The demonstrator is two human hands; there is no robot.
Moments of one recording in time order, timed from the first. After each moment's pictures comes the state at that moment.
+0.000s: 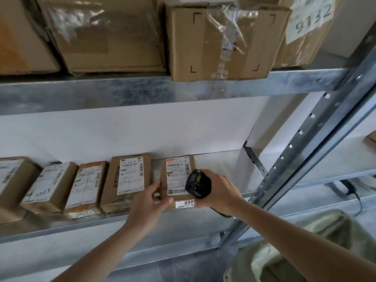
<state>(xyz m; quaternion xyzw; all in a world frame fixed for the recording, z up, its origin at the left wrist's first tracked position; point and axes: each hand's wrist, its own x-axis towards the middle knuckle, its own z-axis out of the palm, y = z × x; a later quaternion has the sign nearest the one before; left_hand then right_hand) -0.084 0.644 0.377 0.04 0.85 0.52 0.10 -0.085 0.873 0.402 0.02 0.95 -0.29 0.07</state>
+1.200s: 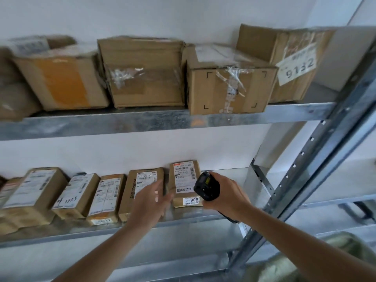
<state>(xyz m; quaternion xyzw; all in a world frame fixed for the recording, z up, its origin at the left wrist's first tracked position) -0.080 0.631 0.451 0.02 0.91 0.41 0.02 -0.087 0.867 0.442 0.01 0.95 -0.30 0.02</state>
